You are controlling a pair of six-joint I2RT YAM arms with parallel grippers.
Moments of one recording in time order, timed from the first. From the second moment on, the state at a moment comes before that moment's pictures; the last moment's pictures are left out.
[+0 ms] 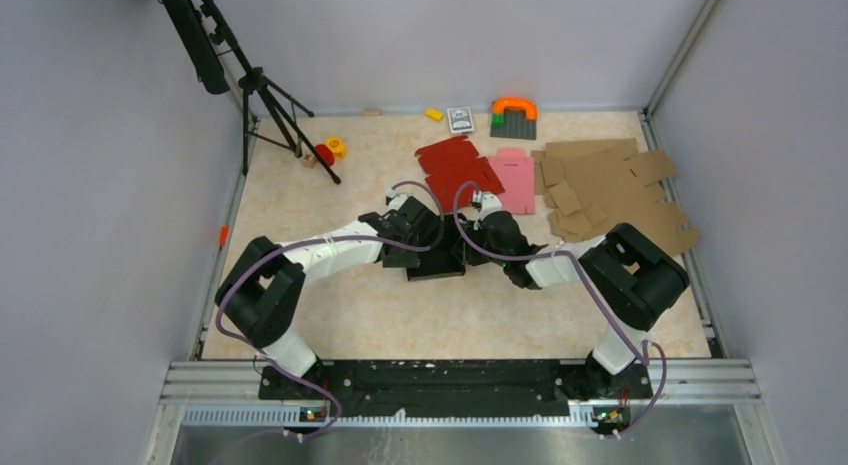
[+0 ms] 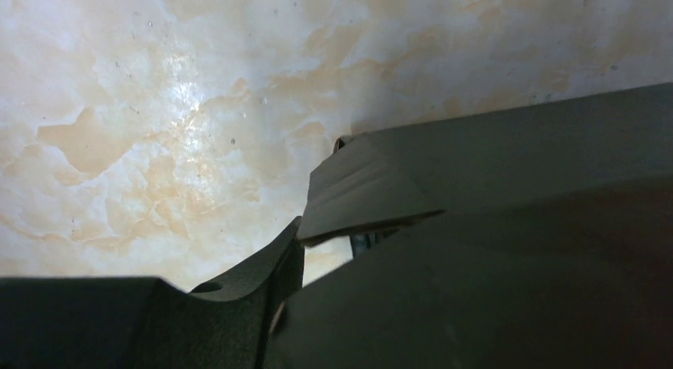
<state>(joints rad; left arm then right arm) -0.73 1.64 1.02 -0.54 -0.31 -0.69 0.71 1.71 0.65 0.50 -0.02 0.46</state>
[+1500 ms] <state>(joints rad) -0.54 1.25 0.75 -0.17 -0.09 -0.43 0.60 1.50 0.81 0.27 -0.24 0.16</state>
